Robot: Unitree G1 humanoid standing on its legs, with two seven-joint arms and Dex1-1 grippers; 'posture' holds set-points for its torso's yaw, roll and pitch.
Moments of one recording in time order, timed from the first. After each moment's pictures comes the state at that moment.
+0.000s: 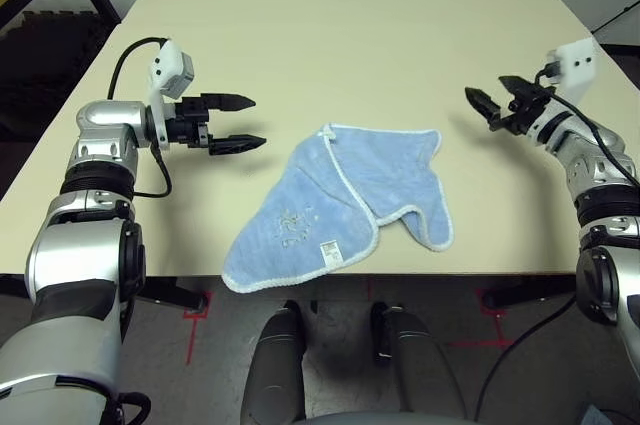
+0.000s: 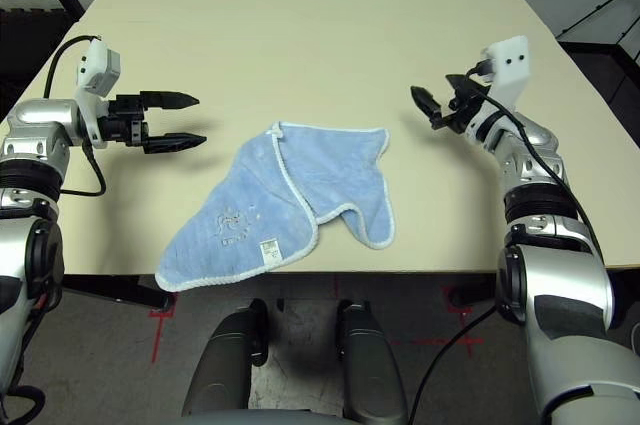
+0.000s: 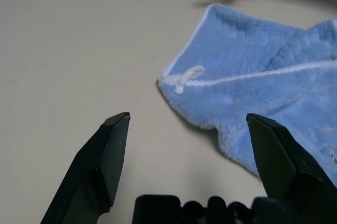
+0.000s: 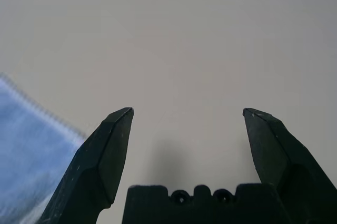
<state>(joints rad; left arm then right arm) -1.06 0.66 0.08 1.11 -0.14 -0.17 -1.56 -0.93 -0.60 -0.13 0.94 0.18 0.17 0.88</state>
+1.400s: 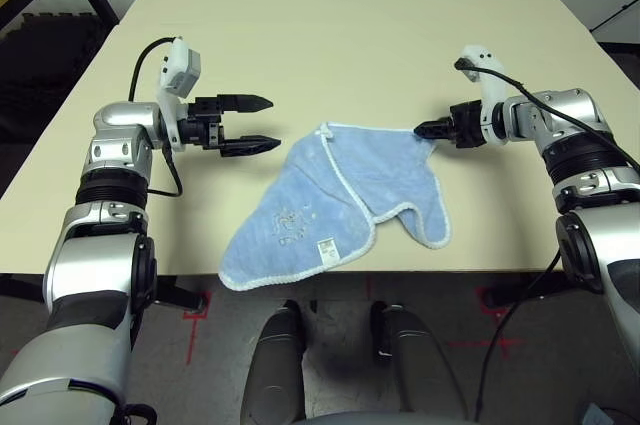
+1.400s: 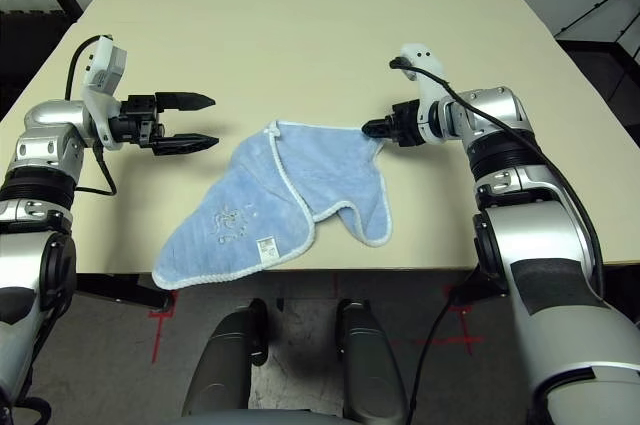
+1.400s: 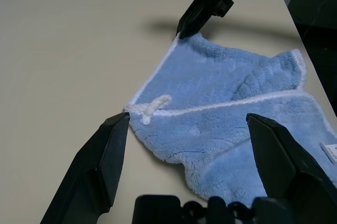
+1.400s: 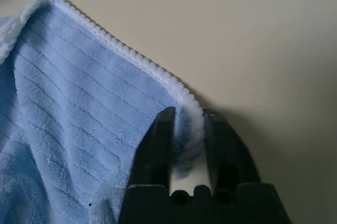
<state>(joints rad) -0.98 0.62 0.08 0.91 -0.21 -0.01 -1.60 -1.11 -0.49 0.08 0.87 0.11 0.83 0.94</state>
